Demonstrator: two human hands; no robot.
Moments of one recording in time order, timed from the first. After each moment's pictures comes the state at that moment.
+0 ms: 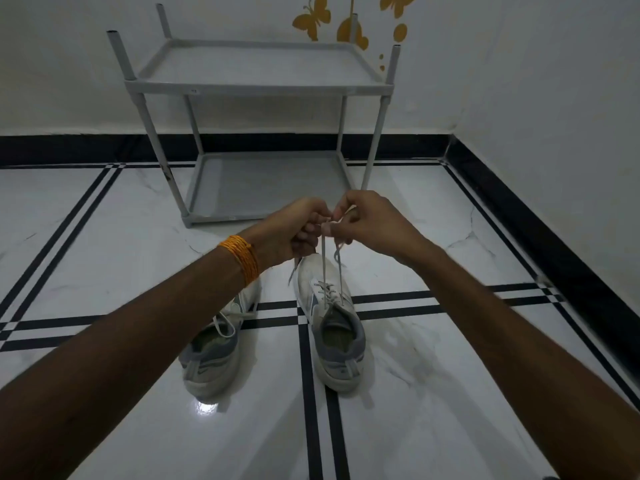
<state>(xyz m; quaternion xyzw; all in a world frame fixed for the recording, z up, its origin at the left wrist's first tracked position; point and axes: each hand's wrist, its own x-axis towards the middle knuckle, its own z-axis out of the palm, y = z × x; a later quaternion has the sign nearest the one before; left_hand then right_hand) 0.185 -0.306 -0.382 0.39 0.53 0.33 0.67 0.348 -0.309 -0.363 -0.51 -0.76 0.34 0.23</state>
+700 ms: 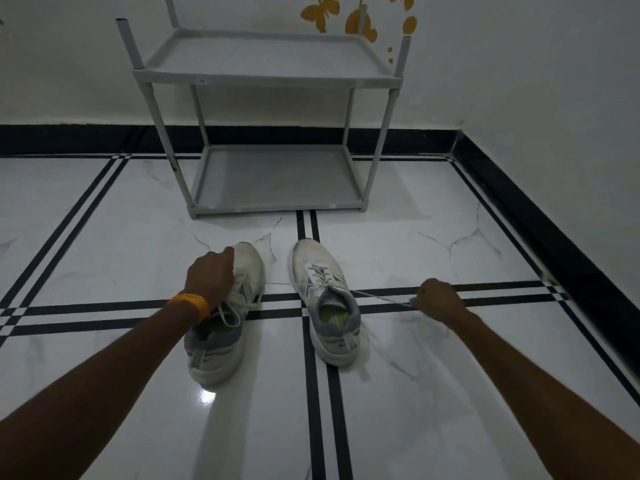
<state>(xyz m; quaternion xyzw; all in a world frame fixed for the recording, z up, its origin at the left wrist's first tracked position) 0.059 -0.348 -0.516 0.65 0.75 0.06 0.03 0.471 -0.307 -0.524 -0.74 -0.62 0.25 0.01</state>
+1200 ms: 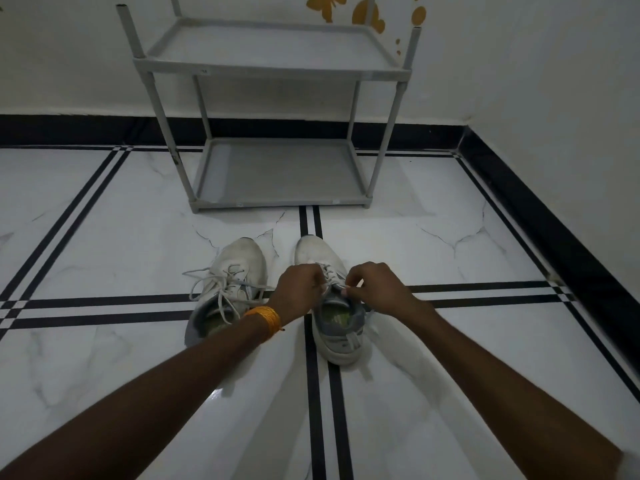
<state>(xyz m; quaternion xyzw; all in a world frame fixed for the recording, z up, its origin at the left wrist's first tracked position) 0.188 -0.348 -0.515 0.68 0.65 0.21 0.26 0.366 -0.316 -0.499 -0.56 -0.77 0.29 0.07</state>
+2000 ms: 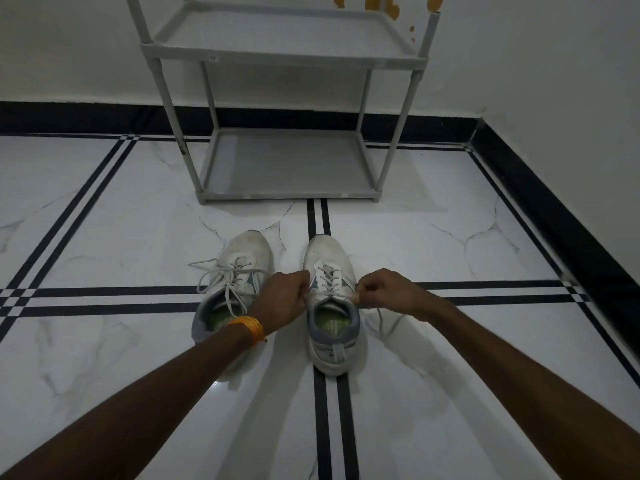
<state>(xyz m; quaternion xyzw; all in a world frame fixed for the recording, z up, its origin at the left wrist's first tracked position) 0.149 -0.366 -0.550 0.72 0.64 0.20 0.20 0.383 -0.315 -0.510 -0.51 -0.72 0.47 0.05</state>
